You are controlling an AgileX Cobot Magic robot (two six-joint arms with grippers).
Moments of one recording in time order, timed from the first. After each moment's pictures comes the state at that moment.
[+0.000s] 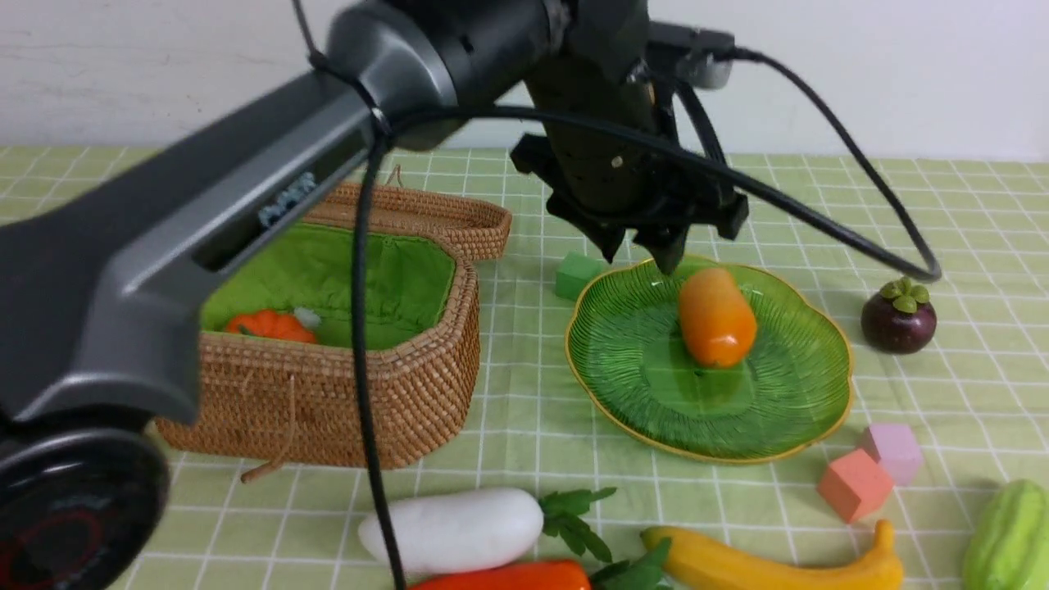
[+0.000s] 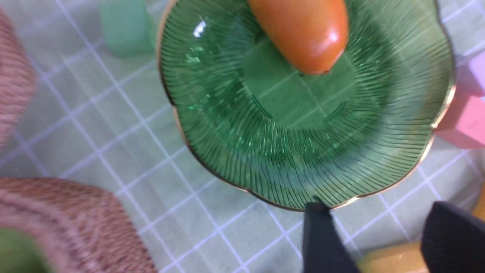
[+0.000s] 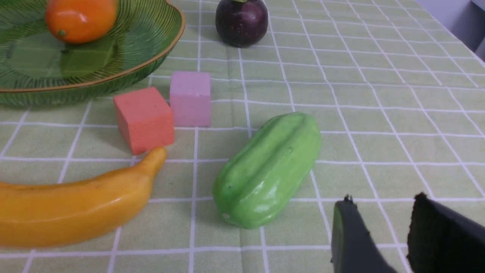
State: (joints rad) right arm -0.08 -0.01 0.02 -0.17 0.41 0.05; left arm -0.69 2.05 -2.25 -0.04 1.24 -0.11
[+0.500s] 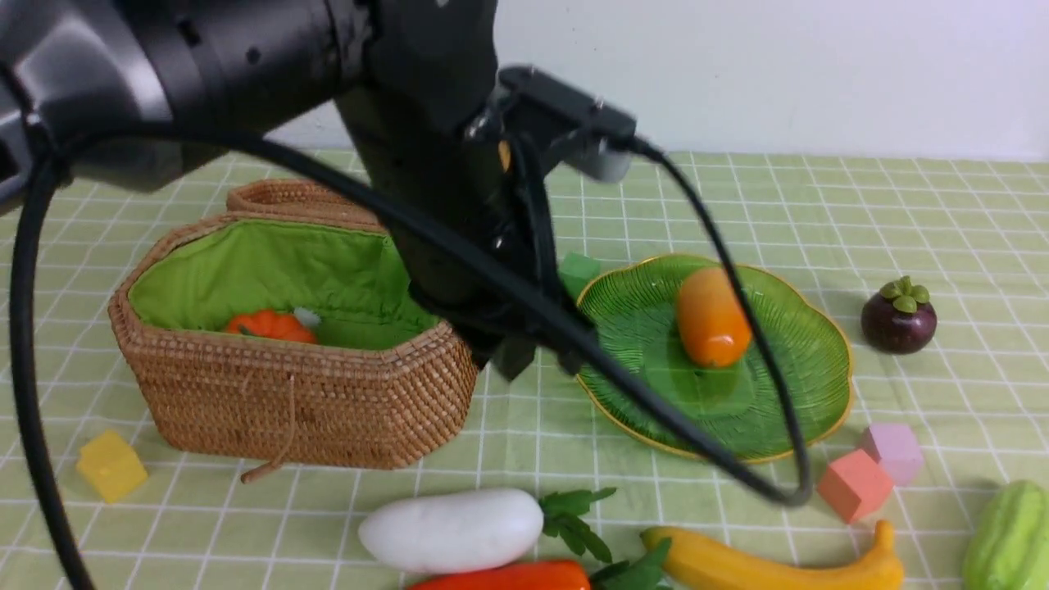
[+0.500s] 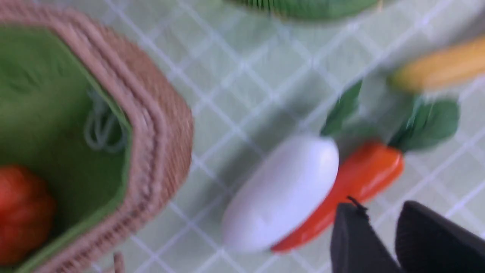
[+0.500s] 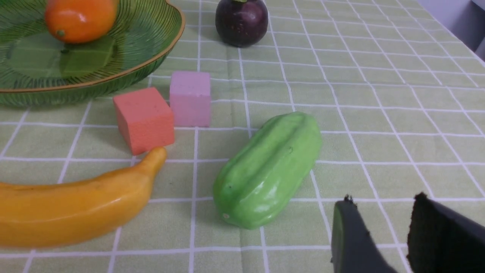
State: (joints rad) right arm -0.08 -0.01 0.02 -0.17 0.41 0.05; left arm -0.69 1.69 -1.62 -0.01 1.24 0.08
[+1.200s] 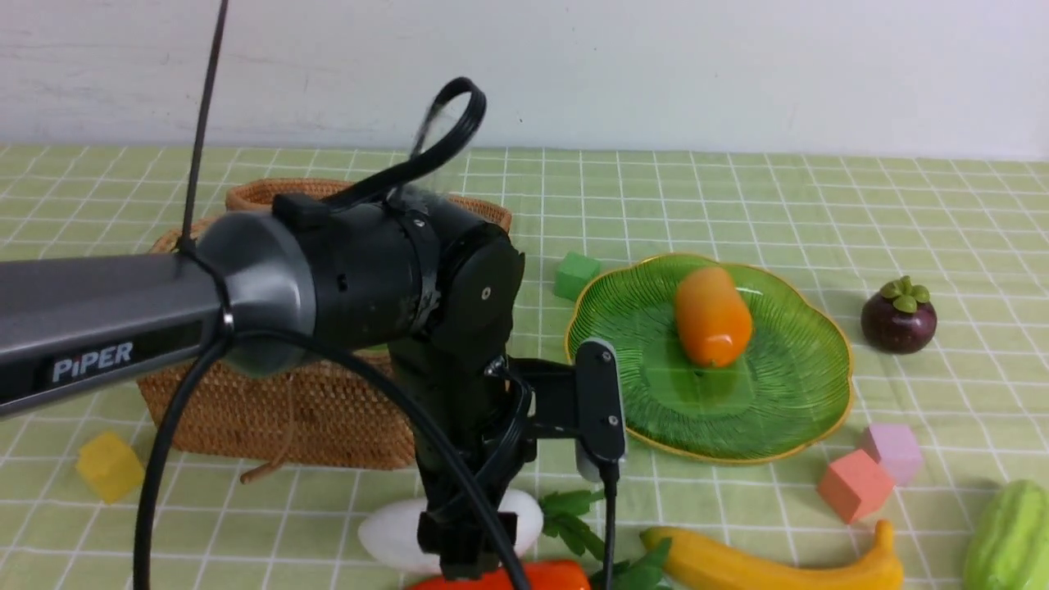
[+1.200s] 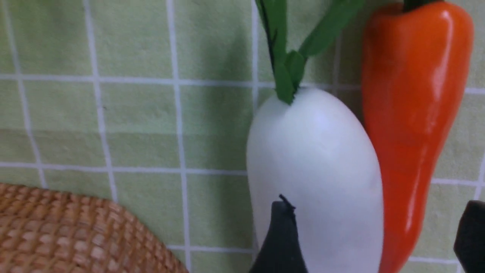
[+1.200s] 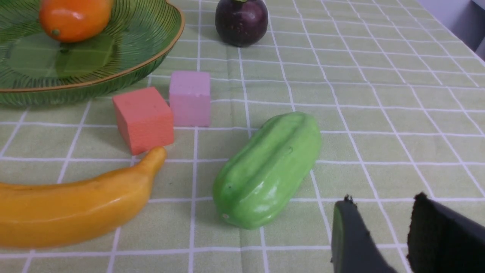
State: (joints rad) right arm -0.08 -0.01 0.02 -0.17 0.41 0.05; left arm -0.69 1.80 -1.32 -0.03 0.96 0.85
